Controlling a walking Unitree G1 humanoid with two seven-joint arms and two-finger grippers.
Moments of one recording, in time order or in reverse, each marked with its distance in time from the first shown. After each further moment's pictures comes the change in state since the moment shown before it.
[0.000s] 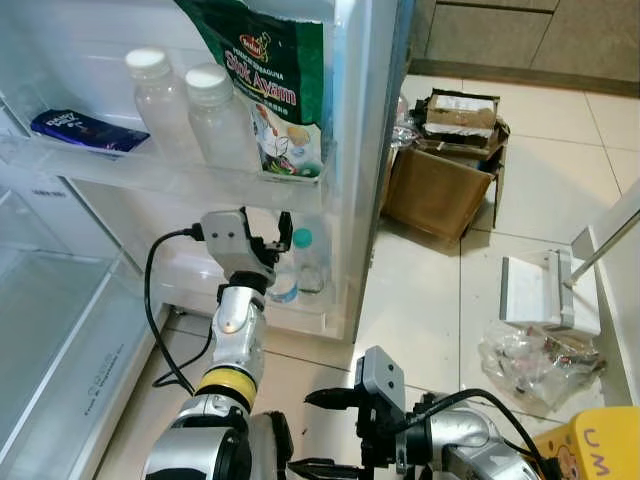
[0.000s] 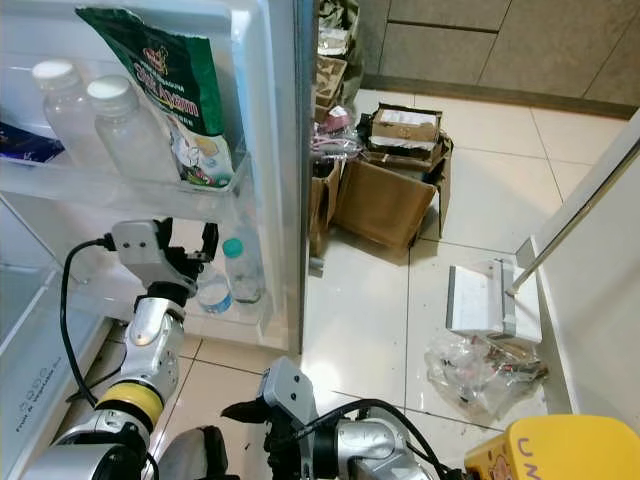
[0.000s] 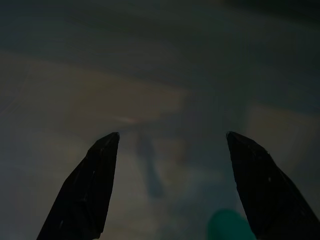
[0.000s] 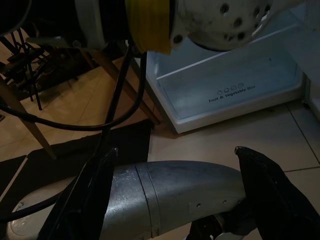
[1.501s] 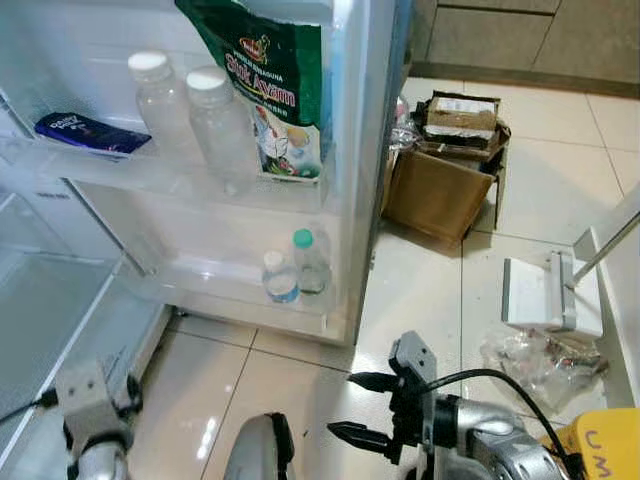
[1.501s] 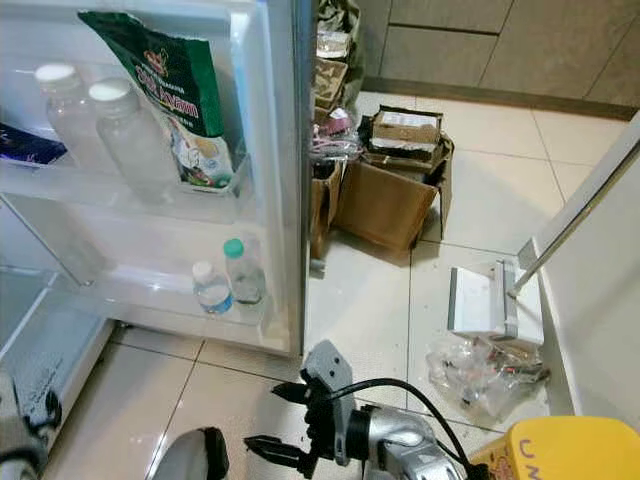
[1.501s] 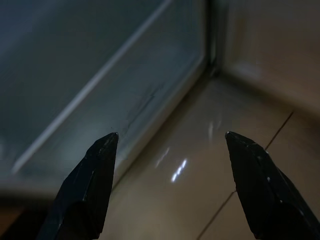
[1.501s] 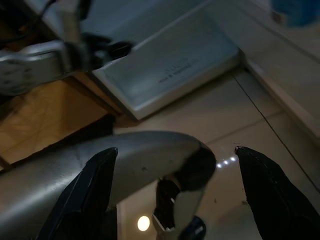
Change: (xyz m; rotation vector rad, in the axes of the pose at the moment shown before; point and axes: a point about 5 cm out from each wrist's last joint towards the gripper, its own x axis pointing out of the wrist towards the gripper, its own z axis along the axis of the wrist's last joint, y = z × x) left arm -0.241 0.161 -0.057 0.265 0.718 0.741; right arm -0.046 -0.040 -0.031 0.113 0.051 -0.261
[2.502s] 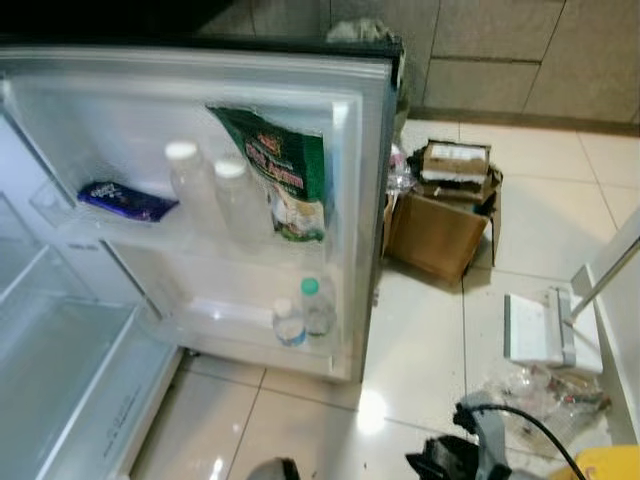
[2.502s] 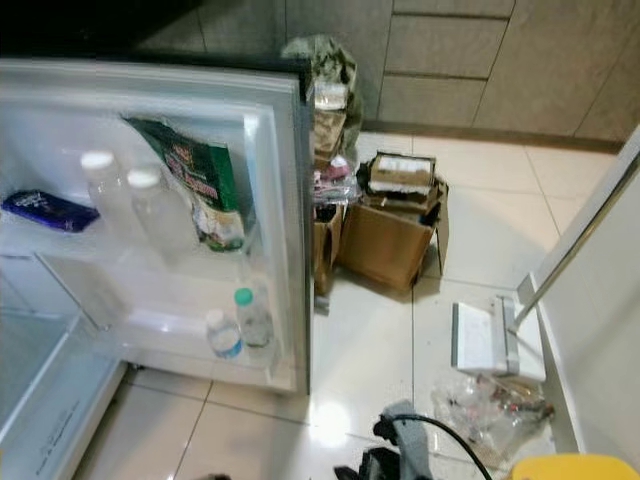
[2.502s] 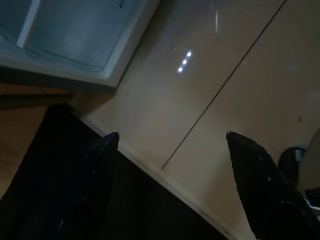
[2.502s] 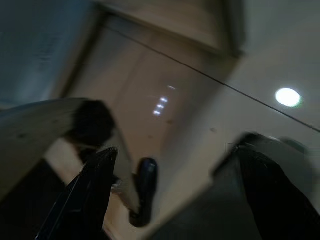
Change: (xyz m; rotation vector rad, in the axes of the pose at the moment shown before) left arm -0.071 0.017 -0.106 0.132 0.535 -0.072; right arm -0.070 -0.028 -0.127 0.389 0.254 -0.593
